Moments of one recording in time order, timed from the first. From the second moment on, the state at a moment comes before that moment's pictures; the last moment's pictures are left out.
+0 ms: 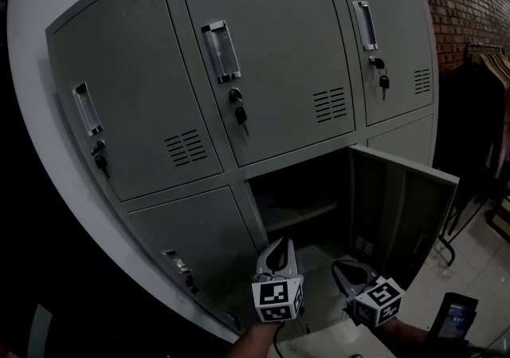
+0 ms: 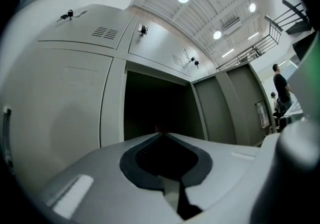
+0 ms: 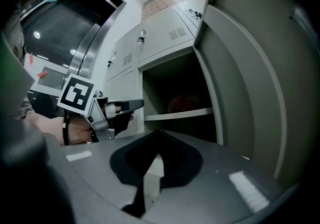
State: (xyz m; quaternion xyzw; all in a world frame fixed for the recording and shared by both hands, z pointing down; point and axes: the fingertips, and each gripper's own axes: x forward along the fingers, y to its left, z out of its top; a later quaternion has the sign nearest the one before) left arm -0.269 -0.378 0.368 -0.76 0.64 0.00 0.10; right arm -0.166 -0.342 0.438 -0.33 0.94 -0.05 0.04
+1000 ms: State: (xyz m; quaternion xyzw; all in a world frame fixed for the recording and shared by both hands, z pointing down) left arm -0.176 -0.192 0.466 -0.71 0.70 0.00 -0.03; right arm -0.065 -0.228 0.465 -0.25 0.96 -0.07 0.02
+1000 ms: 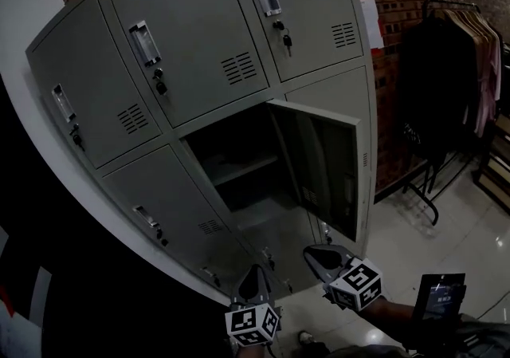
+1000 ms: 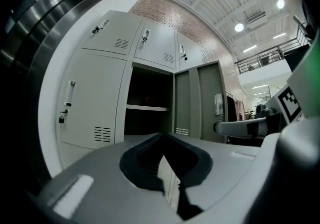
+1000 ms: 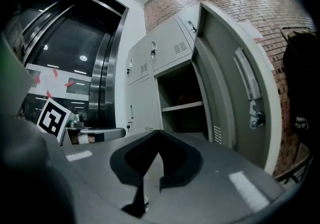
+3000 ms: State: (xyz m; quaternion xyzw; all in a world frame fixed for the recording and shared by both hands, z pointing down) left arm -0.131 -0.094 0.480 -0.76 0.65 0.00 -0.06; right arm -0.040 -0.129 0.479 -0.28 0.96 -0.07 -0.01
